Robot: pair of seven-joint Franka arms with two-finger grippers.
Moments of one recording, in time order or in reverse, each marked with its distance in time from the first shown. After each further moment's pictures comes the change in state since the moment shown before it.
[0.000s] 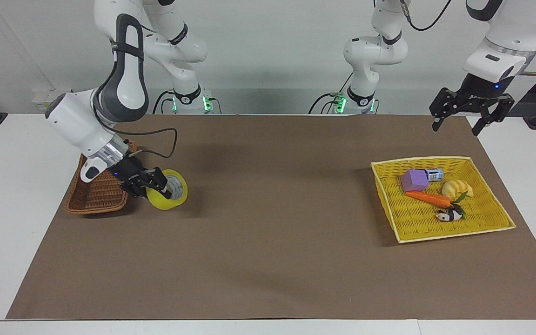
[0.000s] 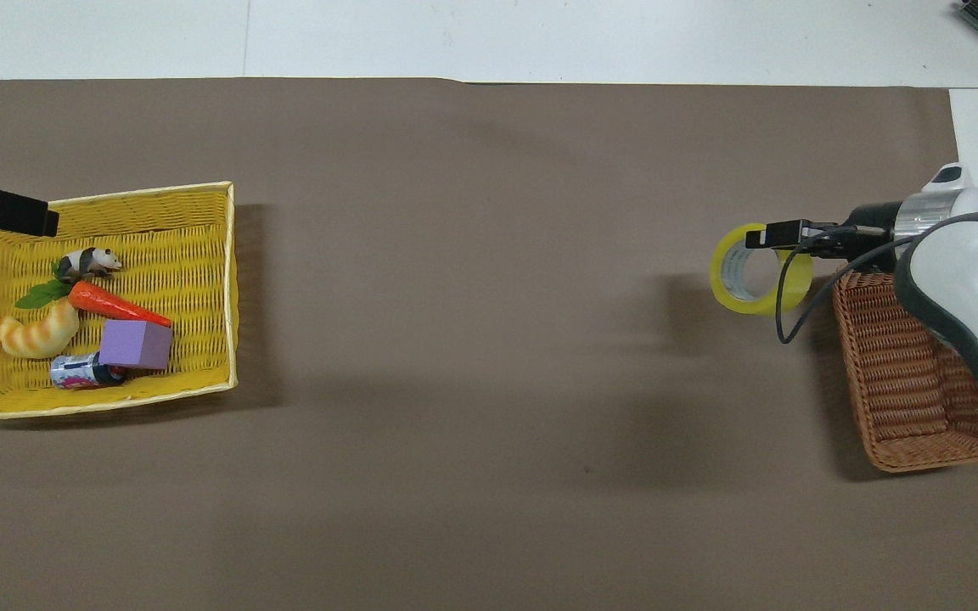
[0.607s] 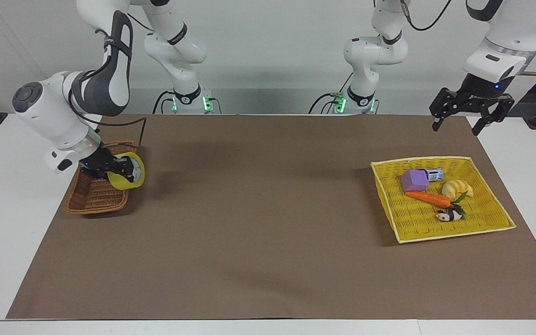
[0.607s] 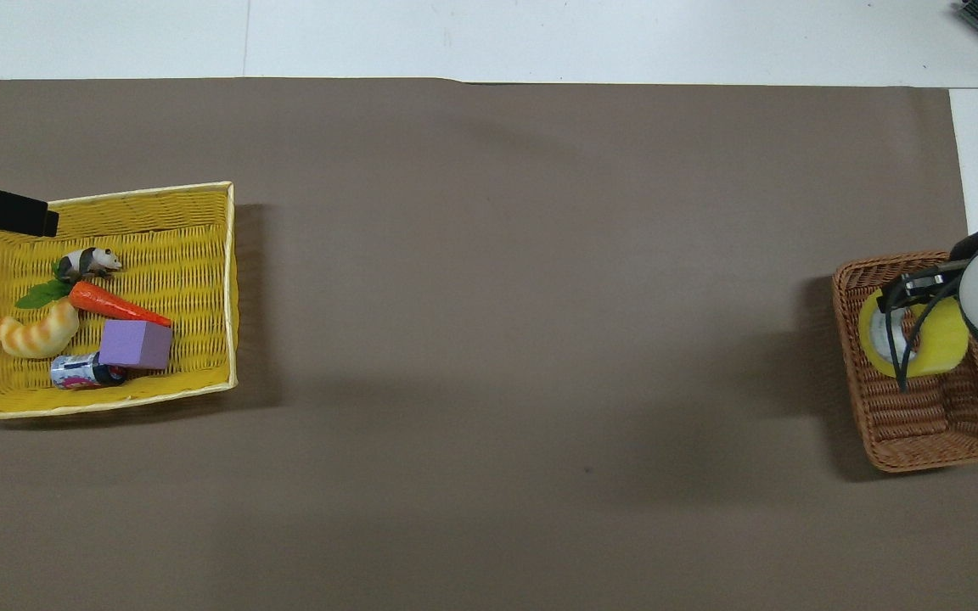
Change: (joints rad) left arm 0.000 0.000 0.000 0.000 0.000 -0.001 0.000; right arm -0.102 -0.009 -0.008 0.111 -0.582 -0.305 0.030
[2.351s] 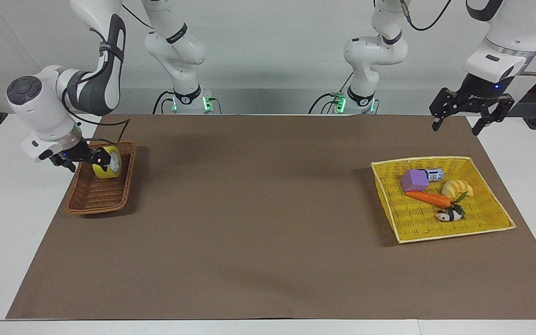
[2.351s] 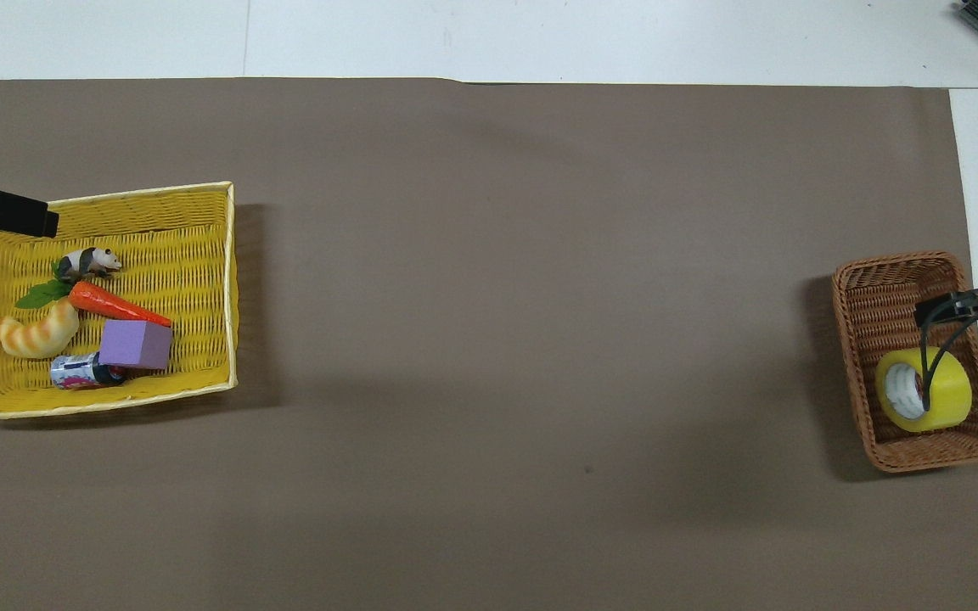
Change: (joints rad) left arm 0.000 0.000 0.000 0.000 0.000 -0.001 0.000; right arm -0.056 -0.059 0.000 -0.085 -0.076 0.123 0.017
